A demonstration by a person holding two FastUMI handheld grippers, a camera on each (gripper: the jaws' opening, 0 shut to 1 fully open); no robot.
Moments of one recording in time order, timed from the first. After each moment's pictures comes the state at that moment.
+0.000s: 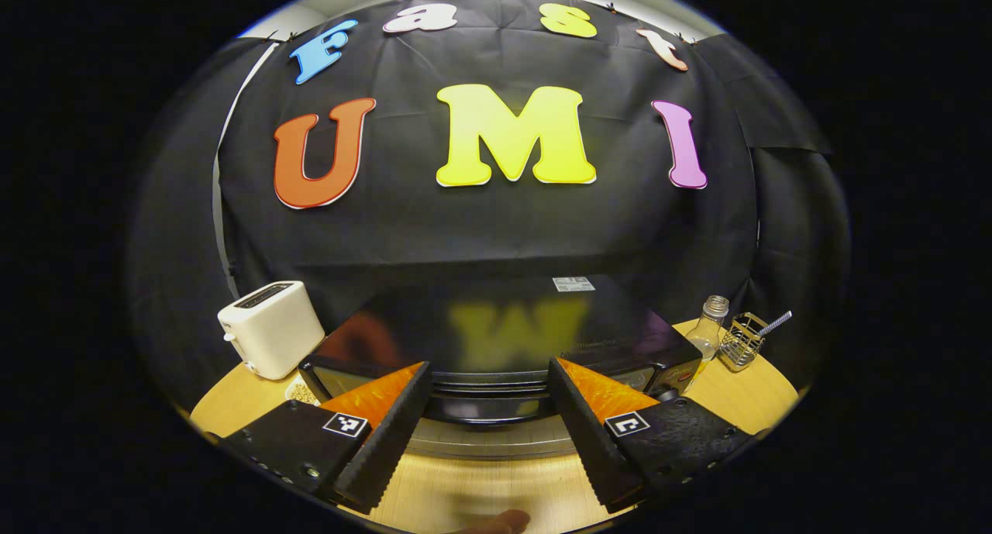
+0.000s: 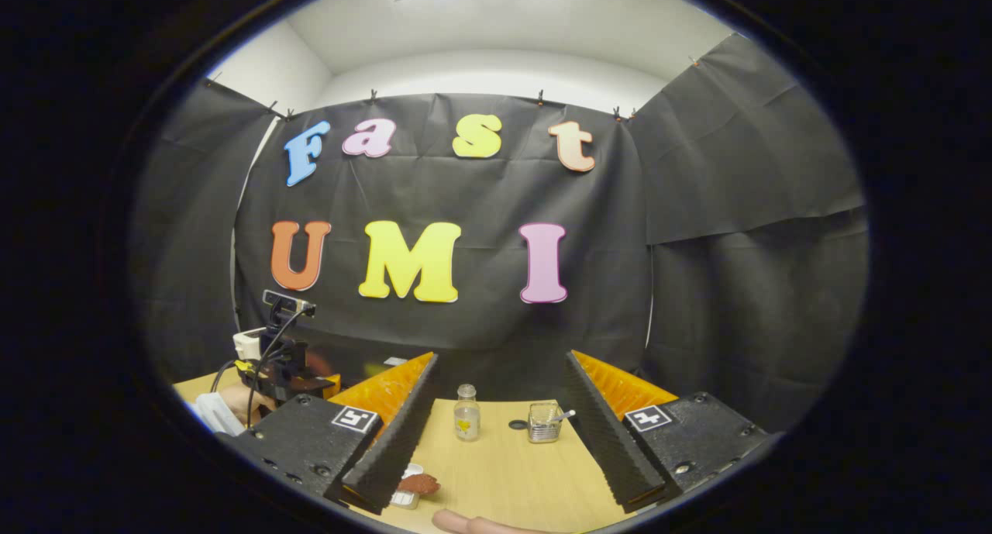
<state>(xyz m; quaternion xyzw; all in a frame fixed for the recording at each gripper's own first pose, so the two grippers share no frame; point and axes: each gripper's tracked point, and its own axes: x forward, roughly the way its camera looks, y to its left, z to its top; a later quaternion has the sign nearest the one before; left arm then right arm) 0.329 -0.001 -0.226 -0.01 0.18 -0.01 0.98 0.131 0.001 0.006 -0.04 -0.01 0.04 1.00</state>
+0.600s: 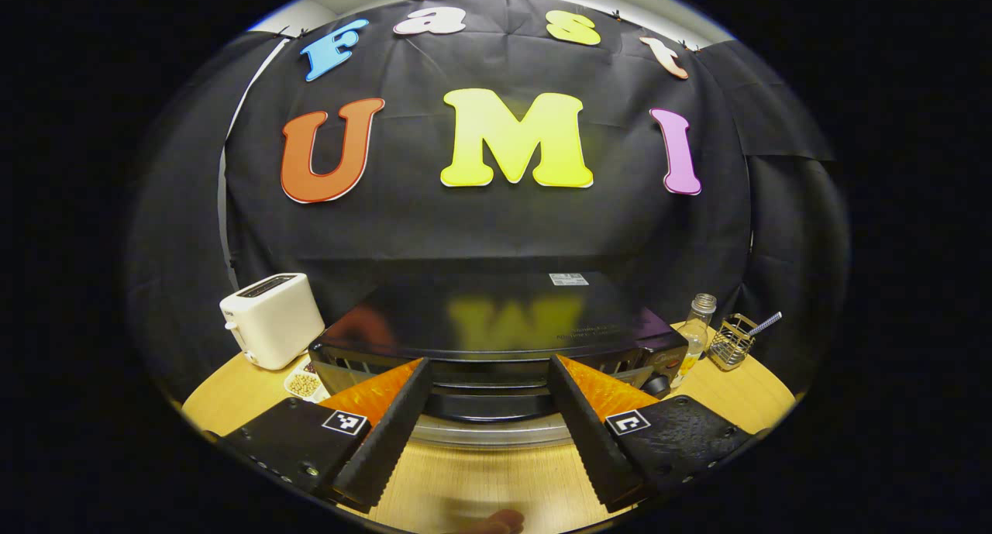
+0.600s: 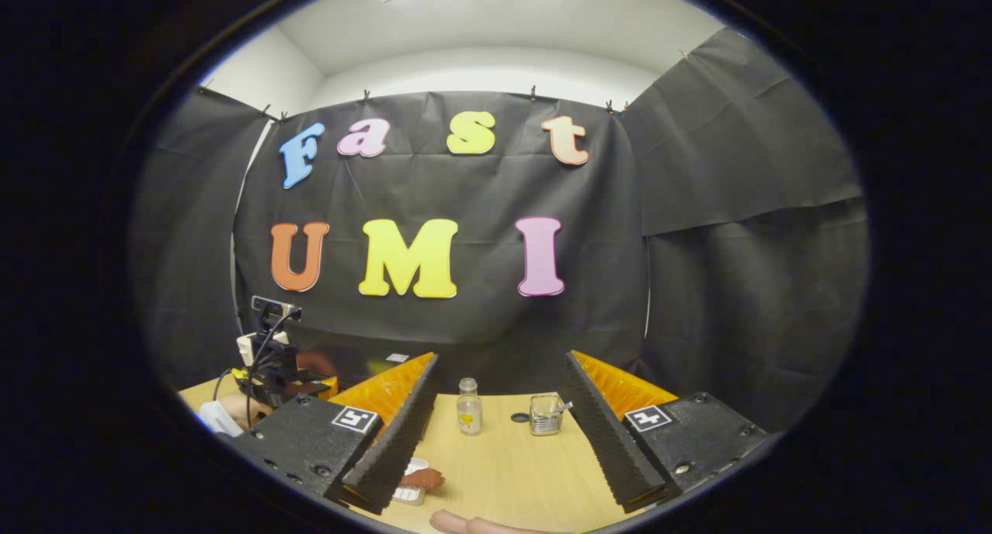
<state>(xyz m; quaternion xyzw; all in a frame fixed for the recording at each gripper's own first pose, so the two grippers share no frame) 0.298 0.000 -0.228 -0.02 0.16 -0.02 0.99 0.118 -0.002 0.002 -0.02 0.00 0.04 1.00</state>
